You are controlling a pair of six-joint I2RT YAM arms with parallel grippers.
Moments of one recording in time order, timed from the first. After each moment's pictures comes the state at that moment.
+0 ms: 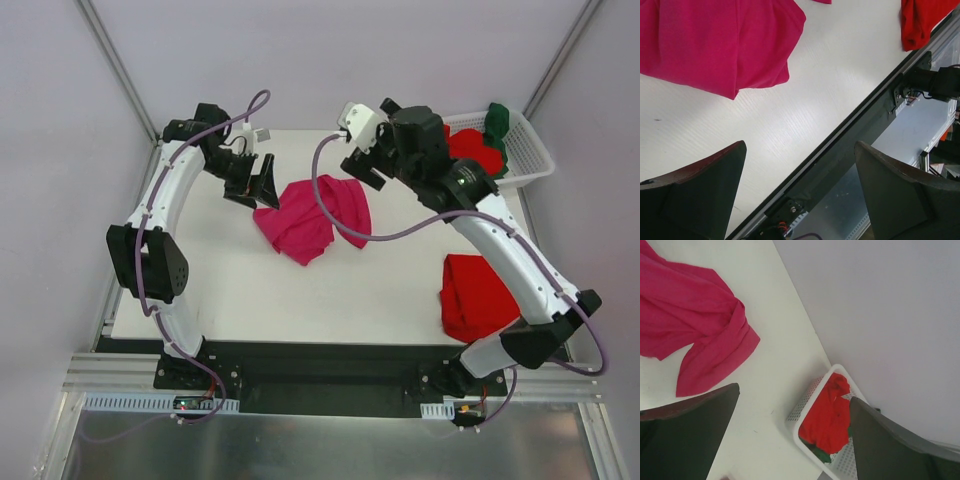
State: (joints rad) left arm -0.15 1.83 1.85 -1.29 0.73 0.12; right arm 0.69 1.52 1.80 -0.71 0.23 -0.67
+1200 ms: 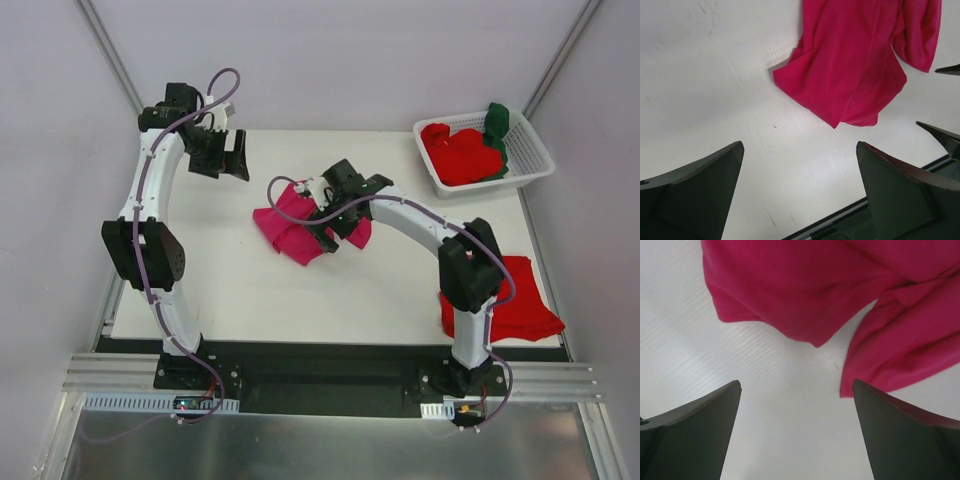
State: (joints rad) left arm -0.02 1.92 2.05 -1.21 0.44 0.12; right arm 0.70 1.91 1.61 -0.78 -0.18 -0.27
